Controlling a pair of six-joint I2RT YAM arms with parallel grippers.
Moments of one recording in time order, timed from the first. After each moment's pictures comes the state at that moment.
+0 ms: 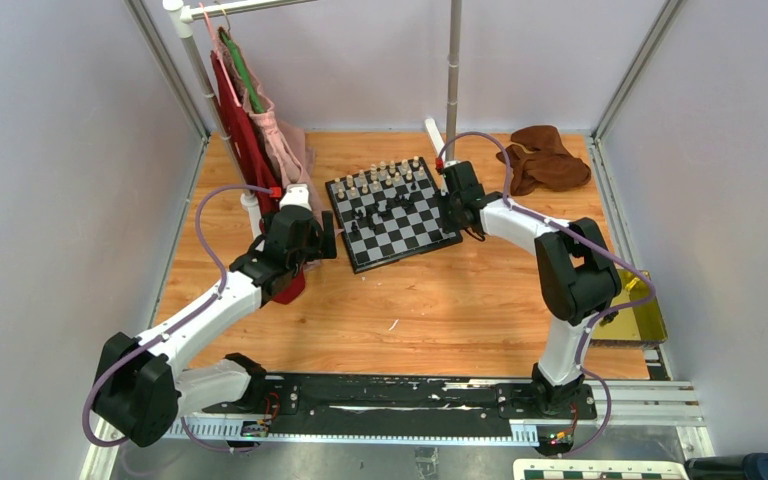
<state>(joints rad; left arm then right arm) -0.50 1.12 0.71 -0.19 -0.39 -0.34 0.44 1.84 1.22 -0.24 0.08 0.12</state>
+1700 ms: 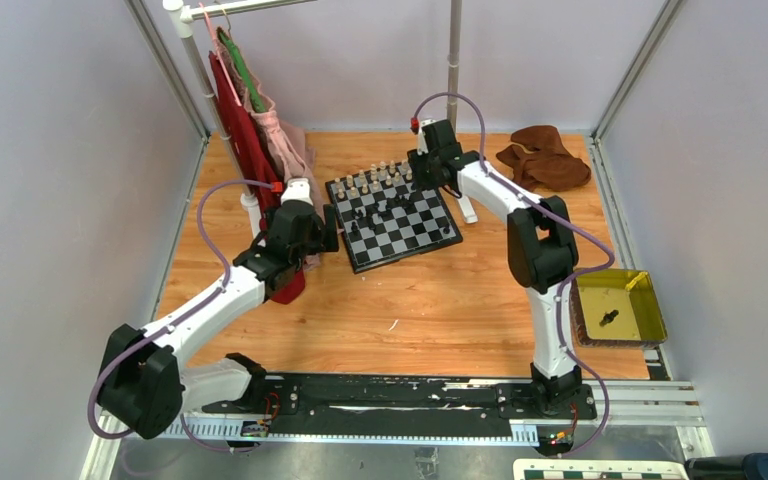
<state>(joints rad) -0.49 1.16 0.73 -0.14 -0.40 -0.35 0.44 2.15 1.78 -0.38 0.01 0.04</state>
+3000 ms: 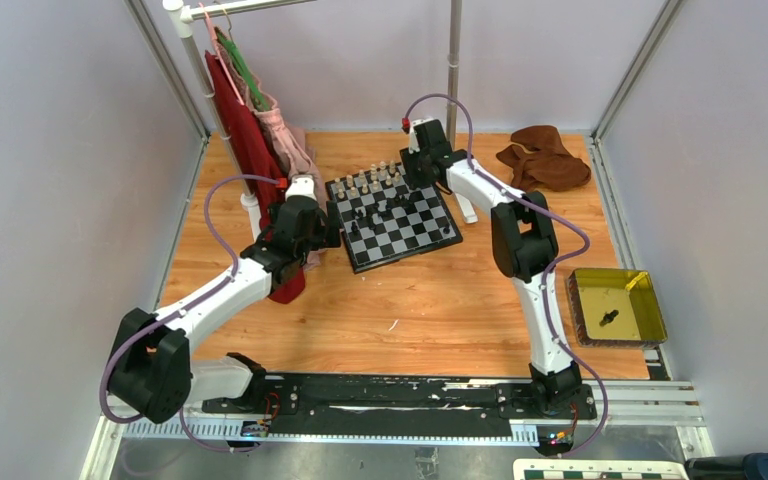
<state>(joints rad) -0.48 1.24 0.75 -0.08 -0.40 -0.32 0.44 2.34 1.96 -0.36 -0.04 0.03</state>
